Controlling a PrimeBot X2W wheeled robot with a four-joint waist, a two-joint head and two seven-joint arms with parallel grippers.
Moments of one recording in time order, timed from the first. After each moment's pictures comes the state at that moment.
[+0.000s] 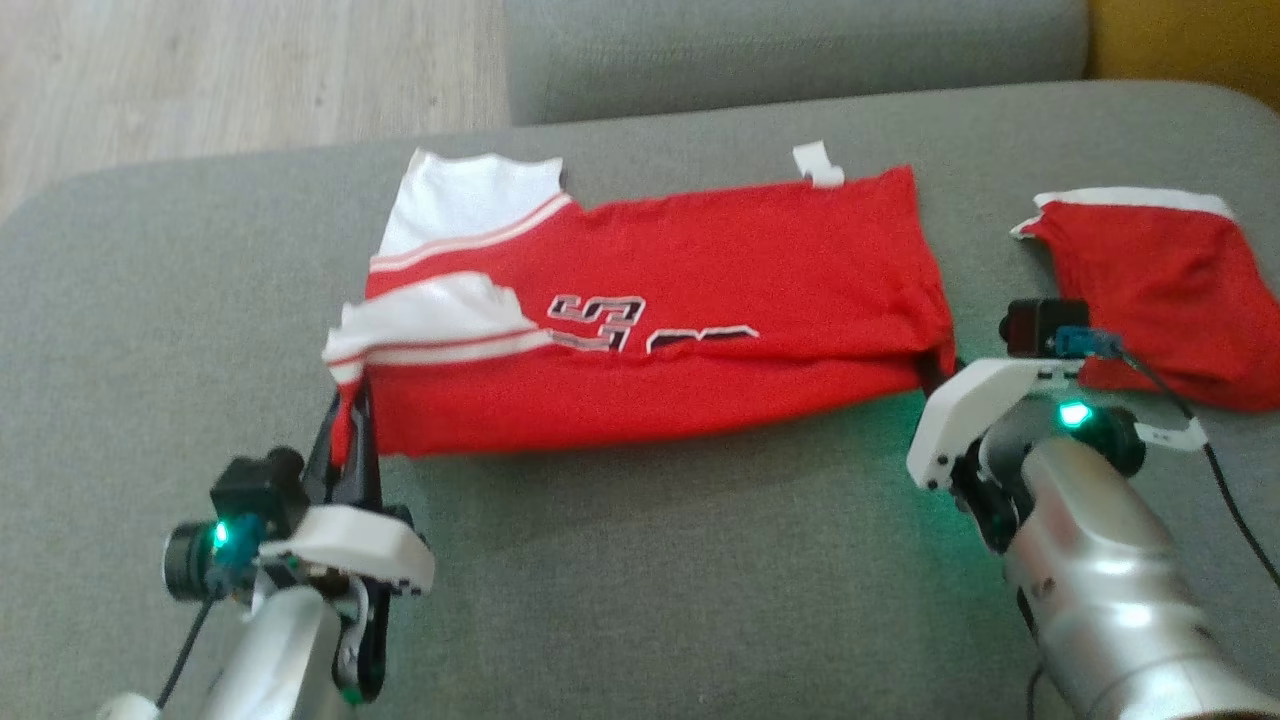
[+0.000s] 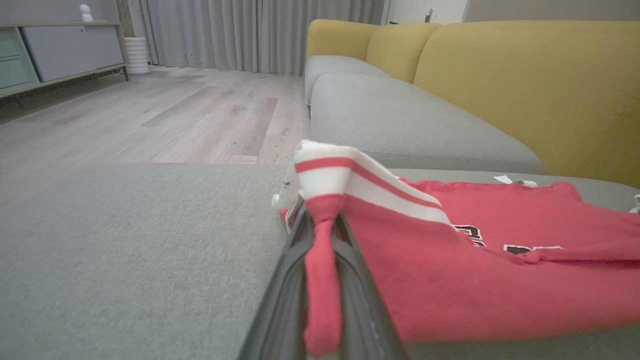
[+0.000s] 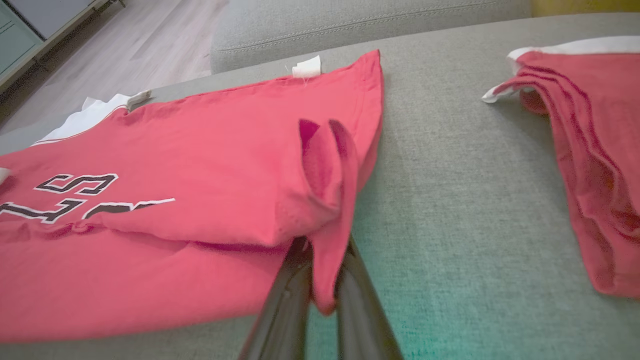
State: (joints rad) left arm -0.30 0.14 -0.26 0.53 -0.37 0.05 -0.22; right arm -0.66 -0.06 0.13 1.10 0.25 0.13 0.02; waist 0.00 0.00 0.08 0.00
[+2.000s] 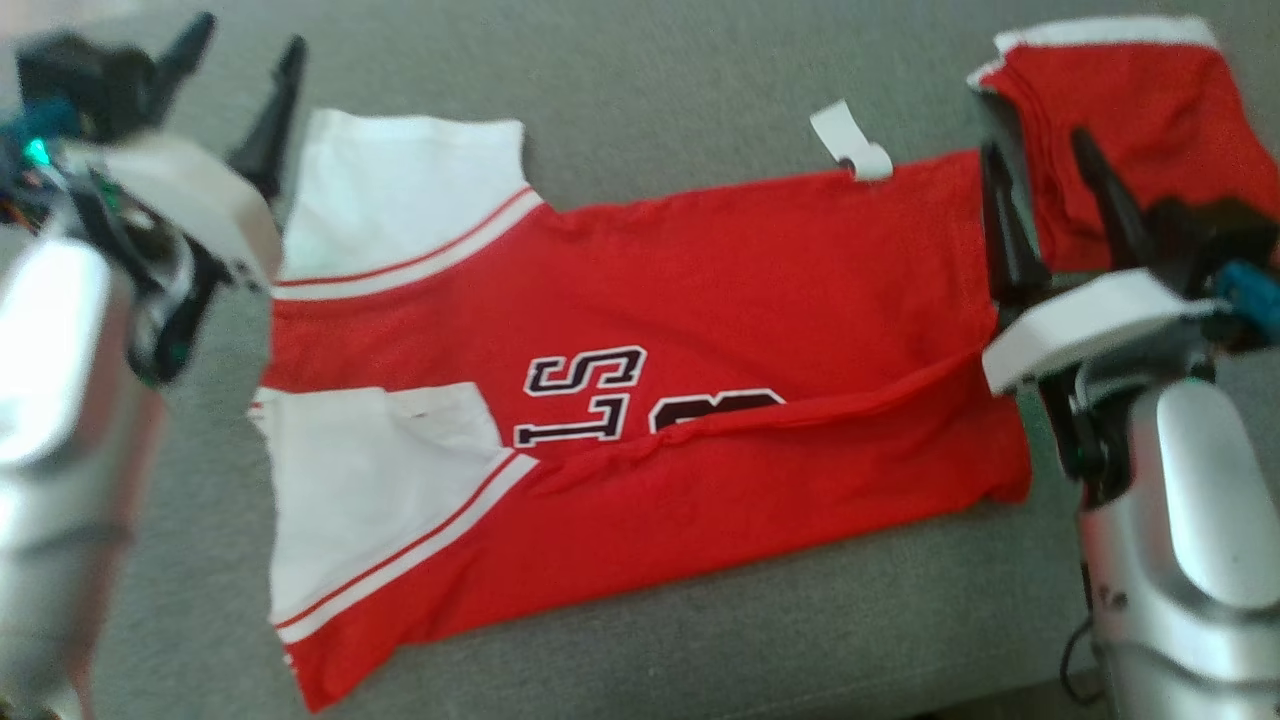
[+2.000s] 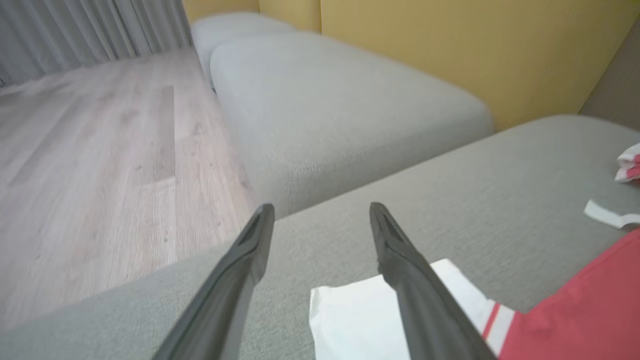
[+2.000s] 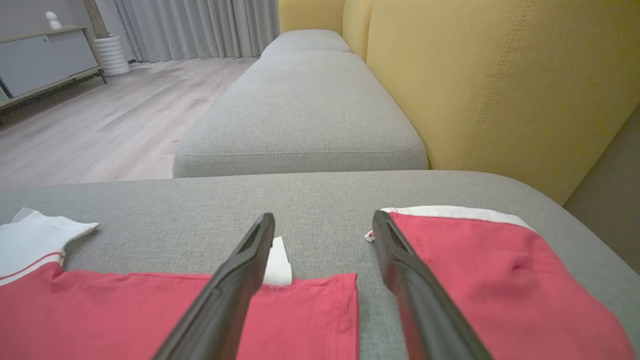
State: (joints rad) left arm -0.77 0.40 -0.37 0.43 -0.45 -0.12 0.18; right arm -0.39 -0.06 0.00 0.19 0.08 0.13 0.10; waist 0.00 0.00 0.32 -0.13
